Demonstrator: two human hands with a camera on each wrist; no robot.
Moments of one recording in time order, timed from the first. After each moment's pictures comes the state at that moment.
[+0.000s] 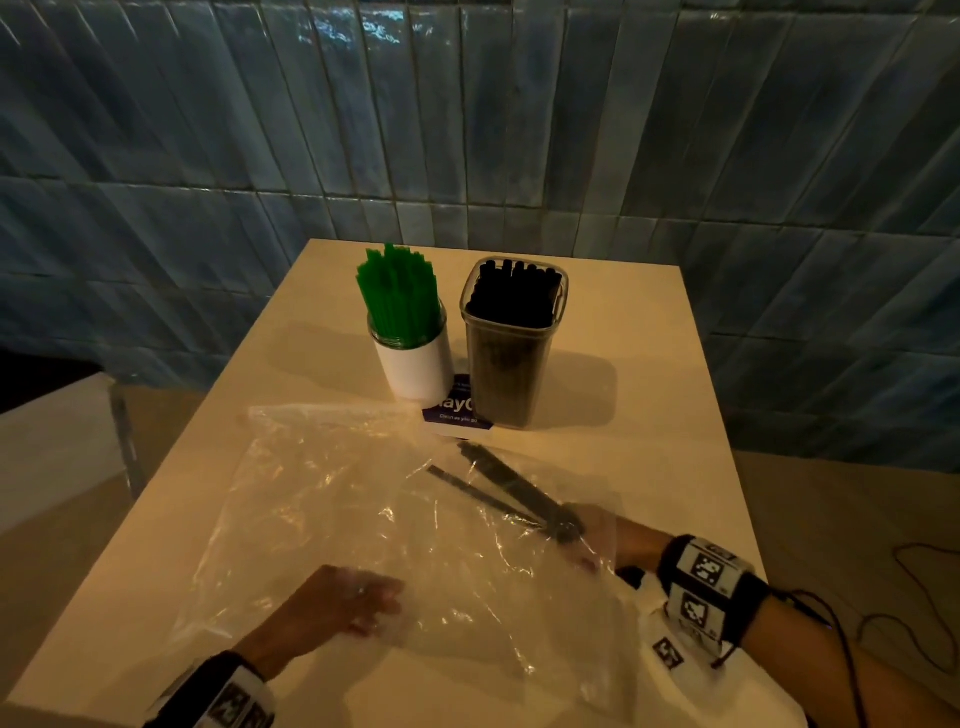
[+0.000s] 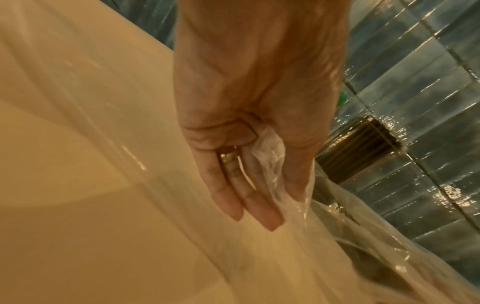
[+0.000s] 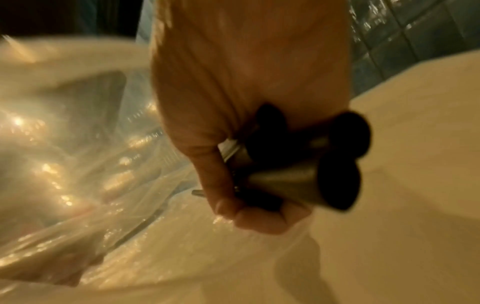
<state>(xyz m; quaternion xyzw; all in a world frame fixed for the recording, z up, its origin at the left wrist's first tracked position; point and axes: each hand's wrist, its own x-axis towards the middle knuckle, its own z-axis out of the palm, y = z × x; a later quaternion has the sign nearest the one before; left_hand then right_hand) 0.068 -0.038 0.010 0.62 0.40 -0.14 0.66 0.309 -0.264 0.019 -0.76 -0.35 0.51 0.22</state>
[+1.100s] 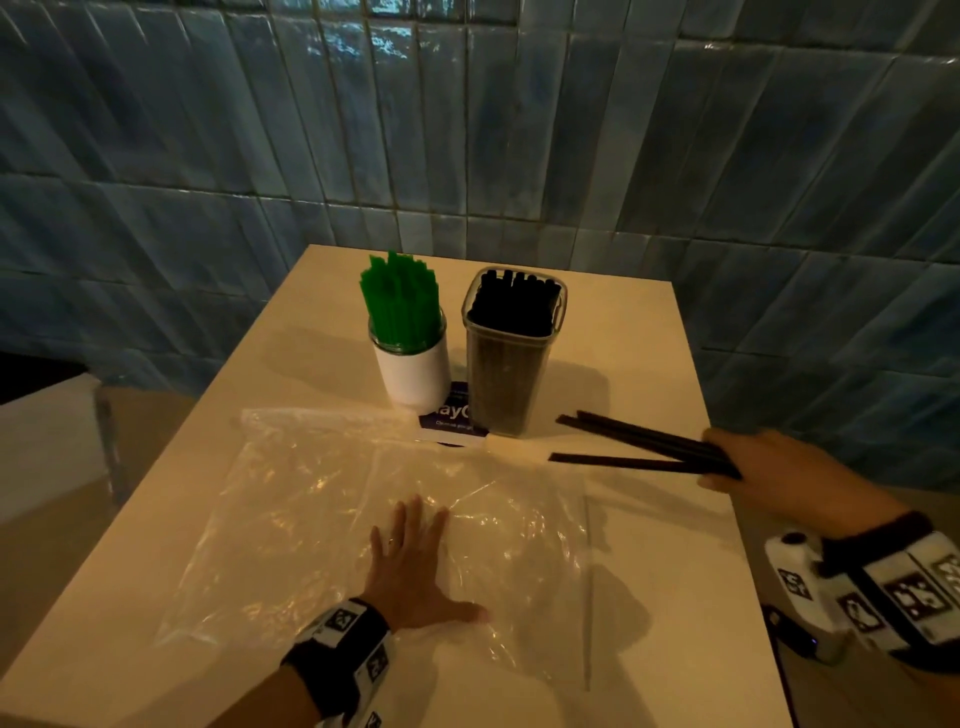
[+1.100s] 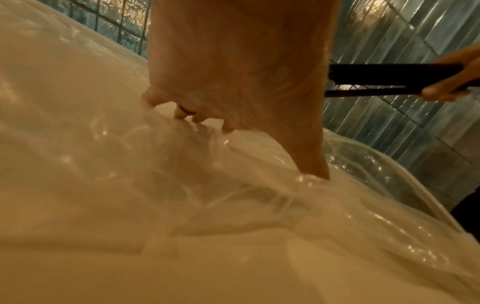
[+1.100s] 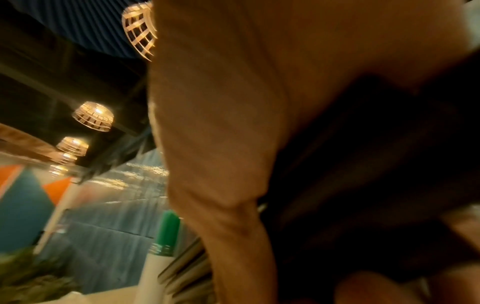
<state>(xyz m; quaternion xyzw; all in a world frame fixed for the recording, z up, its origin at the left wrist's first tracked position) 0.144 -0.081 -0.016 0.91 0.27 -0.24 0.21 0.395 -0.322 0.152 -0.91 -0.35 0.22 -0.09</state>
